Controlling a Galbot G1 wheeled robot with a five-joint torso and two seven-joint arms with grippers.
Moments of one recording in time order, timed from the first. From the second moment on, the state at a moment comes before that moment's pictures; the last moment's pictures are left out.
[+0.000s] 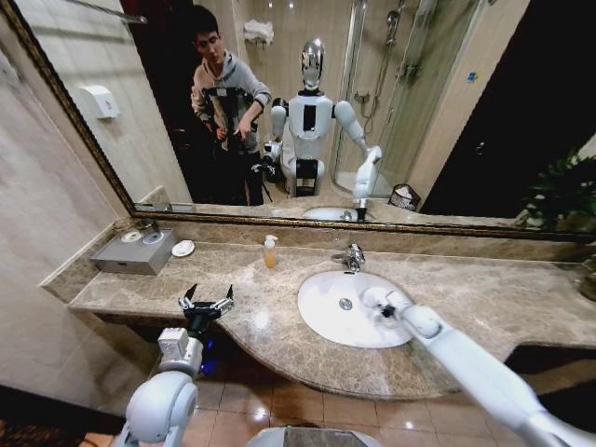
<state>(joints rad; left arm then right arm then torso) 1.68 -1.40 -0.62 -2.34 -0.15 0.32 -0.09 -0.85 0.80 -0.05 1.40 0.23 -0.61 -0.12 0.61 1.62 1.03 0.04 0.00</state>
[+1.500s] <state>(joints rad) 1.68 -1.40 -0.62 -2.34 -0.15 0.32 -0.09 -1.23 0.56 0.44 1.87 0.54 -0.53 0.05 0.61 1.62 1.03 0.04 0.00</state>
